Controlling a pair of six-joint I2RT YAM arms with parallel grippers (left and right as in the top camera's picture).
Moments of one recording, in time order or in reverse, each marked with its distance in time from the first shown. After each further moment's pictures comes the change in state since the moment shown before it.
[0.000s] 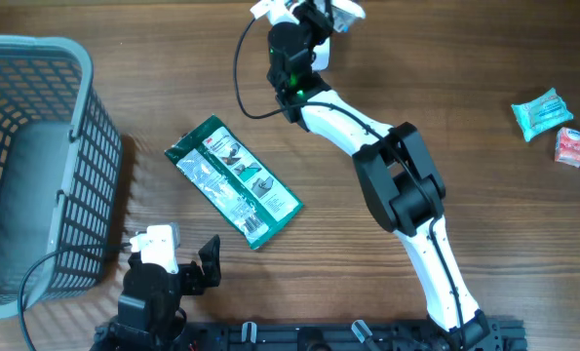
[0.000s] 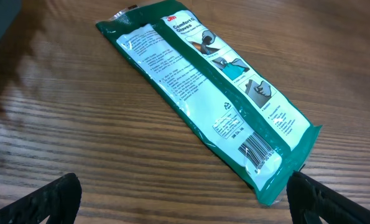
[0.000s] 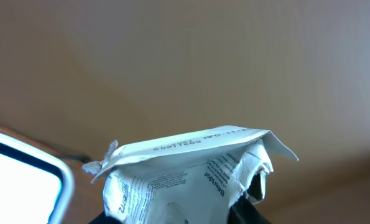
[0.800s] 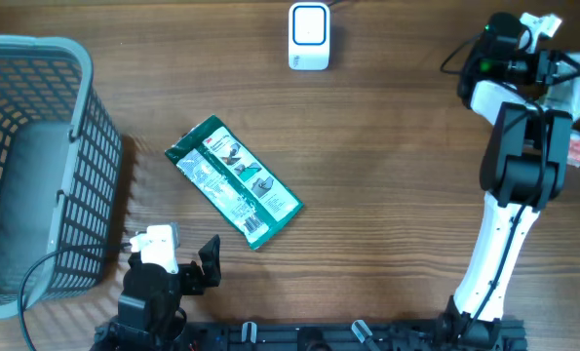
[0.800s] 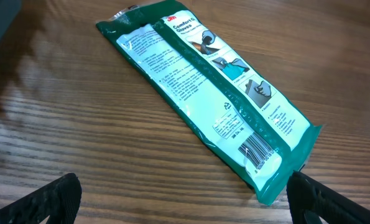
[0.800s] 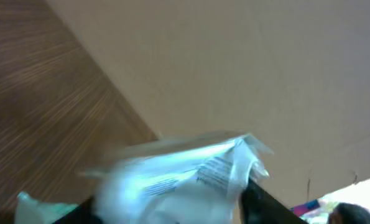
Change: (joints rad) left arm 0.000 0.000 0.000 0.000 0.000 0.000; right arm -0.745 0.000 -0.209 0.005 0.470 0.192
